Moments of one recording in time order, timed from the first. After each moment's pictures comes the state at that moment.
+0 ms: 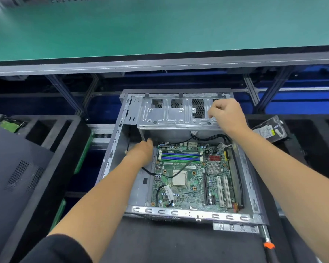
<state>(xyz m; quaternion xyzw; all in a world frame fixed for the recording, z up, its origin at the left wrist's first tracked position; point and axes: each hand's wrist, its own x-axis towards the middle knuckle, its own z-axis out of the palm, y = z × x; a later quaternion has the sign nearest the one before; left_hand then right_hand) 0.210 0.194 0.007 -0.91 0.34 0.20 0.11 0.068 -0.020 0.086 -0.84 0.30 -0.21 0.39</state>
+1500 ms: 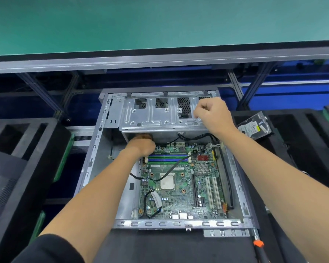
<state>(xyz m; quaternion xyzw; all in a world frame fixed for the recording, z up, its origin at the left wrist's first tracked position) 0.220 0.142 0.005 -0.90 0.32 0.30 -0.06 0.070 -0.025 0.082 -0.85 0.30 -0.21 0.39</state>
